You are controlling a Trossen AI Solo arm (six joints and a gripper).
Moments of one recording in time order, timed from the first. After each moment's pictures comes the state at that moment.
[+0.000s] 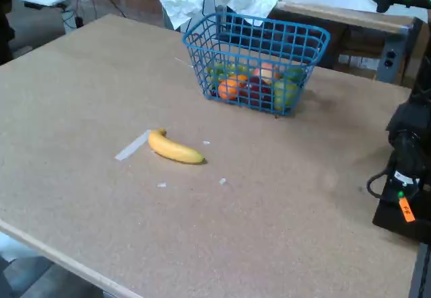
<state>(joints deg) -5.0 89.9 93.7 -26.3 28.8 -6.2</state>
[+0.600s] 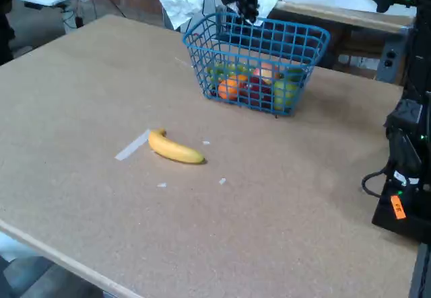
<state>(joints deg) -21.3 96.0 75.5 -8.1 18.6 -4.5</state>
